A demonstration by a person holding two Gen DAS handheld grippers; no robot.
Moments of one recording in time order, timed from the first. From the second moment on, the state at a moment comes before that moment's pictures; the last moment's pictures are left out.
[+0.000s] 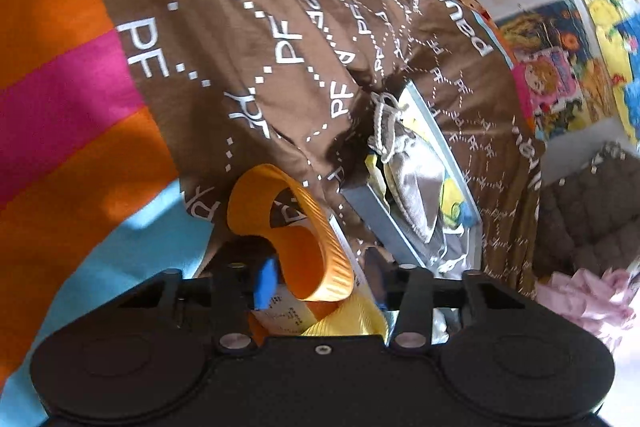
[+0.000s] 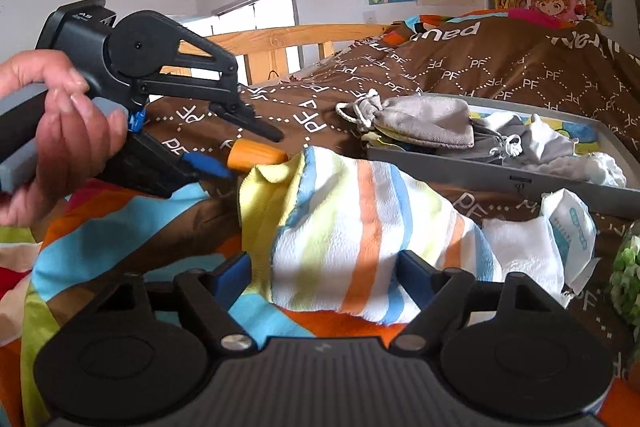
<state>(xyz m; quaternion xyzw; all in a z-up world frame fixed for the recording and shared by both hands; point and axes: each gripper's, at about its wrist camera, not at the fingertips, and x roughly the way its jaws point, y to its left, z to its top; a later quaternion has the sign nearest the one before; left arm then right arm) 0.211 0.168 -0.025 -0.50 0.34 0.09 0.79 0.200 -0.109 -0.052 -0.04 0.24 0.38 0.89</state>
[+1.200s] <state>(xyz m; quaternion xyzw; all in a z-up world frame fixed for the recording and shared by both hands) 0.207 0.140 0.011 -0.38 0.32 0.02 0.87 0.216 -0.170 0.004 0.08 0.18 0.35 0.92</state>
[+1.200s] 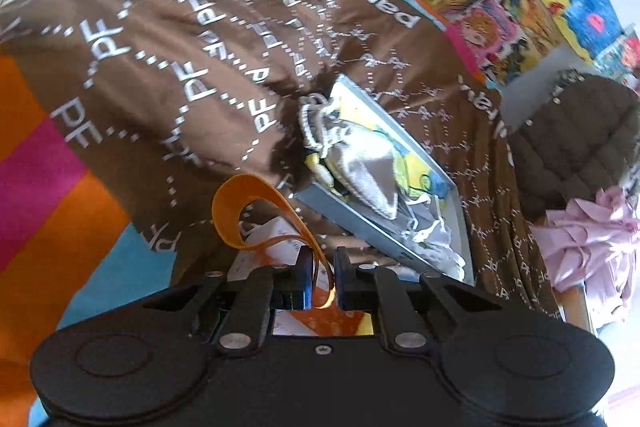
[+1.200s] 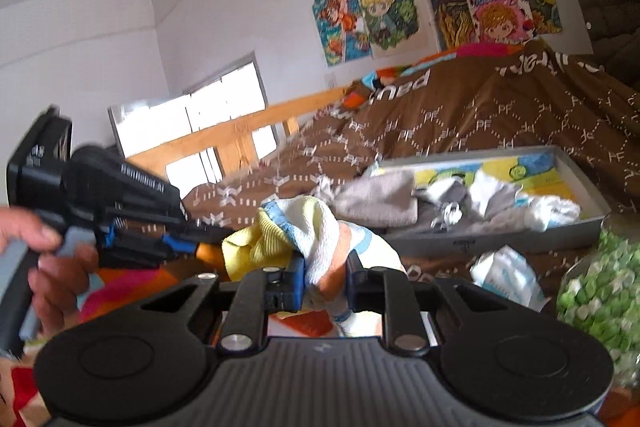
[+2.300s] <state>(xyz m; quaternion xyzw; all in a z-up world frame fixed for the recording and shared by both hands) 0.343 0.065 0.089 -0.08 0.25 -0.14 0.95 0.393 -0.166 0.078 -0.04 0.12 0.25 0.96</state>
